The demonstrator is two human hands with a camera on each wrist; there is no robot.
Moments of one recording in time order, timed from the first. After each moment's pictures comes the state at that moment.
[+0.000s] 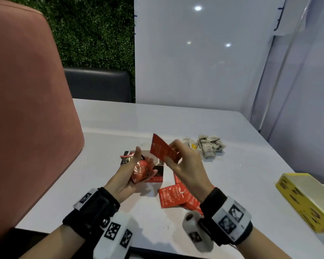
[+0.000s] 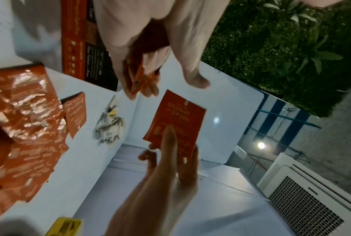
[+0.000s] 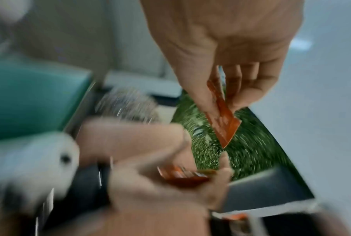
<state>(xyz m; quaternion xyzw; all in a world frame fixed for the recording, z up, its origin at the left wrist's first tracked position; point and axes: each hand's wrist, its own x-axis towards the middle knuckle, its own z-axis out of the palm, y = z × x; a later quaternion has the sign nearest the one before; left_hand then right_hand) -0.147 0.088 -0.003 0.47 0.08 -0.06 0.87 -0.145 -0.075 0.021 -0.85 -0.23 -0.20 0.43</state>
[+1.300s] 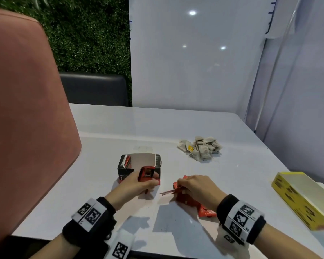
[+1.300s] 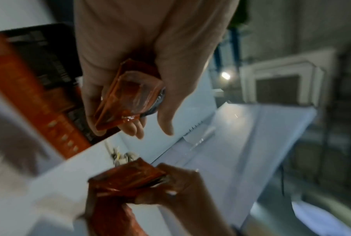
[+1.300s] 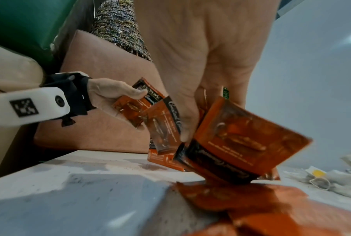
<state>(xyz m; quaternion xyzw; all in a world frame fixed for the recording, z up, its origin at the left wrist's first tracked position) -0.156 0.086 -0.015 0.78 -0.03 -0.10 0.61 -0.127 -0.133 -0.028 -0.95 -0.32 -0.03 0.00</state>
